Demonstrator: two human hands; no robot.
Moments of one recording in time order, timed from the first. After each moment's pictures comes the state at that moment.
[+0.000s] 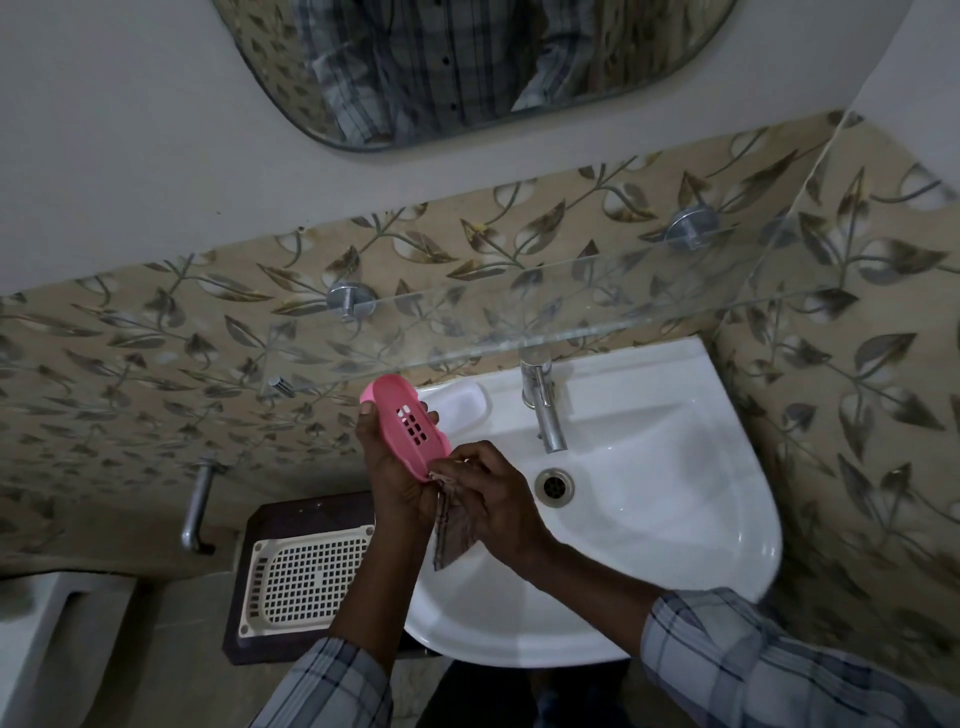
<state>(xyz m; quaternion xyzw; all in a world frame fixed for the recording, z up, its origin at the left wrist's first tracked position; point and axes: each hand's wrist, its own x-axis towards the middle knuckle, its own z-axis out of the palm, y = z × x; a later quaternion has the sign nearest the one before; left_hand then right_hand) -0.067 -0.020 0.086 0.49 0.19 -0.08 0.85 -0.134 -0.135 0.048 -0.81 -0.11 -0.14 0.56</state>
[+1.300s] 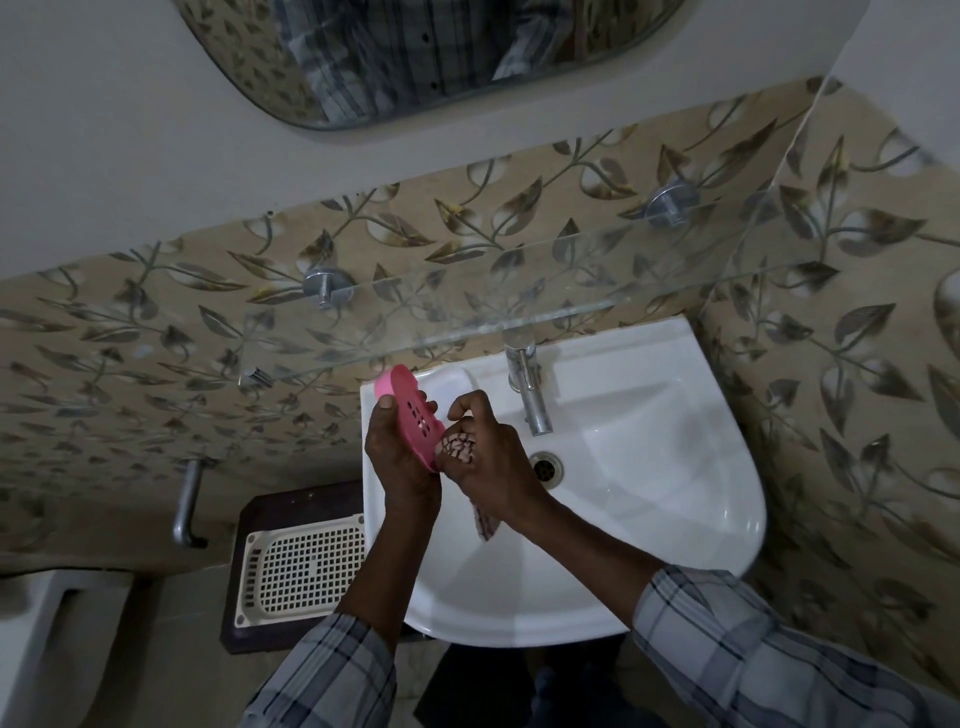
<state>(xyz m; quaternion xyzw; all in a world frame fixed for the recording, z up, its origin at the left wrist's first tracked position) -0.068 -0.040 0.059 0.53 0.16 -0.01 0.83 -0.114 -0.146 0.068 -0.80 0.01 -0.03 0.60</state>
